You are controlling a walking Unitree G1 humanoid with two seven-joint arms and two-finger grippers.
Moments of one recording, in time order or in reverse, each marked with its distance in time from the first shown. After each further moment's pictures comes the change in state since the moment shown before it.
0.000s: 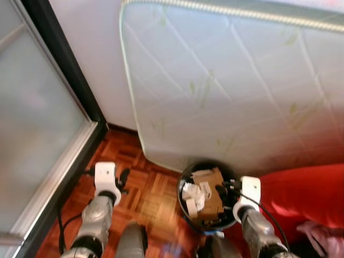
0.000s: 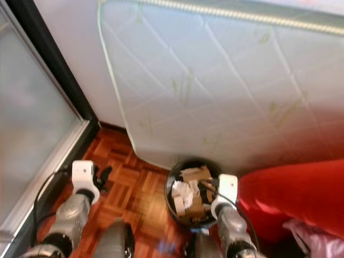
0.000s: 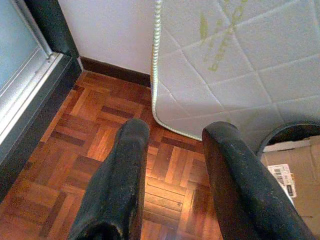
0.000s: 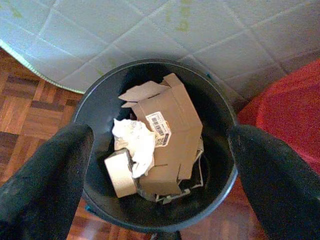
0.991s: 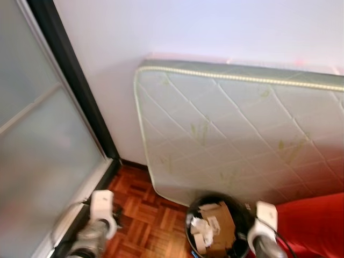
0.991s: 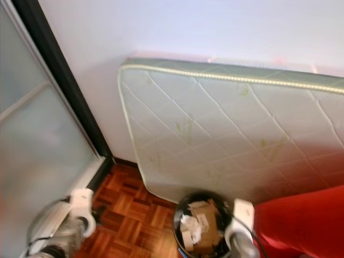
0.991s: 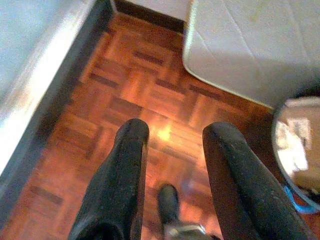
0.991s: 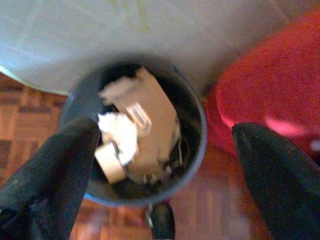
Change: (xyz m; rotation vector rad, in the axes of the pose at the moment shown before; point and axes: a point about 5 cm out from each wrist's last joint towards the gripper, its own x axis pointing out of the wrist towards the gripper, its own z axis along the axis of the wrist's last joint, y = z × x) left arm -0.032 0.009 -0.071 -0.033 0.471 0.058; right arm -0.032 -0.045 -0.064 0.072 0.233 -0.250
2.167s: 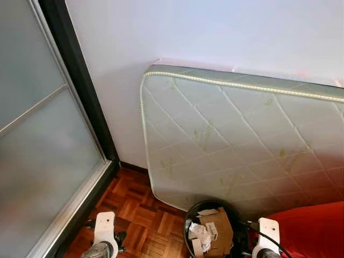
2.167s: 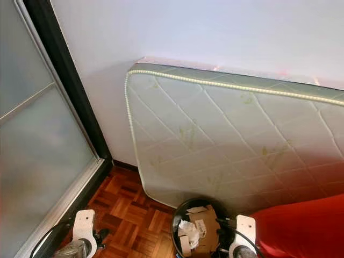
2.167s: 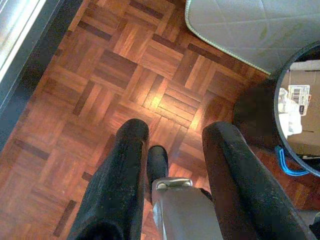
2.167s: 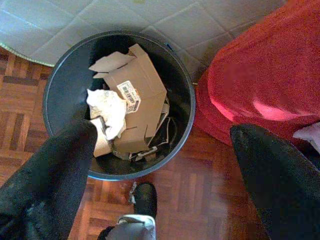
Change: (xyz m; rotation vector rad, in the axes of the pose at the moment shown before) left arm -0.012 0.002 -0.047 -0.042 0.144 0.031; right arm -0.005 -0.013 -0.019 -0.076 0.078 0.036
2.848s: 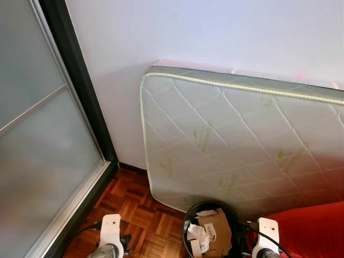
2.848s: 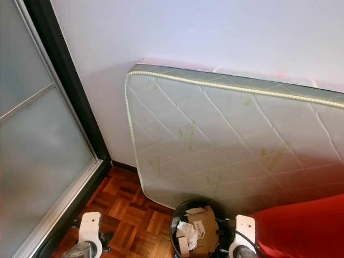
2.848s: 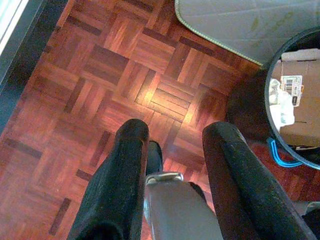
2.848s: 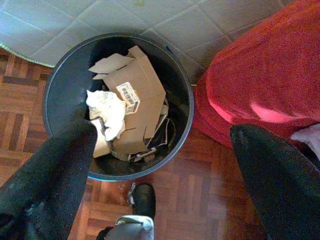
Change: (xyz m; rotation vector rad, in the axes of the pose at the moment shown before) left arm 0.001 -0.015 -0.004 0.022 0.020 -0.010; right arm 0.000 0.001 0.001 -0.003 0.004 0.008
